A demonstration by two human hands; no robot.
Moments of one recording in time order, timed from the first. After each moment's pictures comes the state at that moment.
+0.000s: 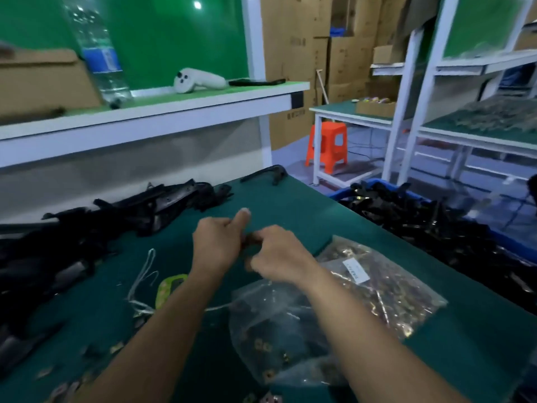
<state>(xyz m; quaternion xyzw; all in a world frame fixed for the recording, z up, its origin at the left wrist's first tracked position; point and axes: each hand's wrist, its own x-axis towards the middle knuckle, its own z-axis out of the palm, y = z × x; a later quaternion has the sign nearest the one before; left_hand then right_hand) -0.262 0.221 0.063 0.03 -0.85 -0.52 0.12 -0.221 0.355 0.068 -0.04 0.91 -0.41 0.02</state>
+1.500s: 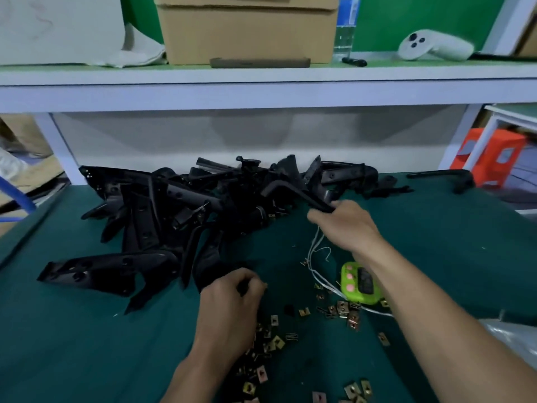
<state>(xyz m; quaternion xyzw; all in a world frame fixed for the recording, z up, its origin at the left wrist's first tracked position) -0.130 -0.044 -0.011 0.17 -0.85 -0.46 0.18 -0.288 0.120 0.064 -0.06 0.90 -0.44 0.06</state>
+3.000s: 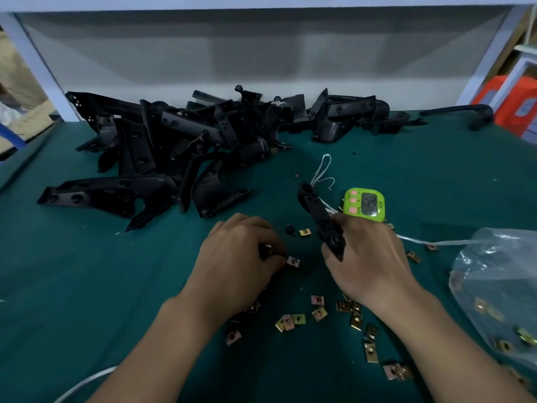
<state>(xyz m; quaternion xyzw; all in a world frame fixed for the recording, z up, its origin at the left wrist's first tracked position) -0.087 -0.029 -0.008 0.00 -0.97 -0.23 0.11 -0.155 0.162 -0.006 -0.20 0.96 -0.20 -0.08</state>
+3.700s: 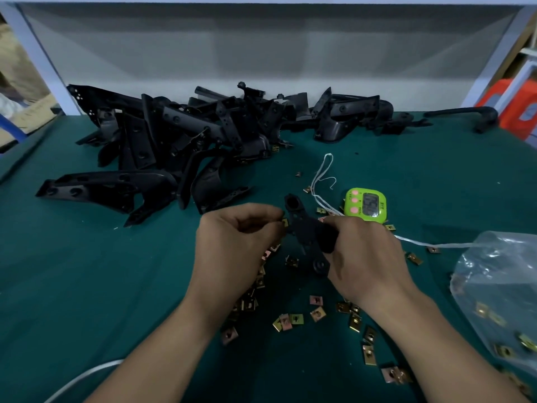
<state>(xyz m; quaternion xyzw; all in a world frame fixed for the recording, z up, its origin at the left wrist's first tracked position) -0.089 -0.012 -0.003 0.14 -0.73 -0.64 0.21 -0.154 0.159 -0.008 -0.22 0.96 -0.15 -0.09</state>
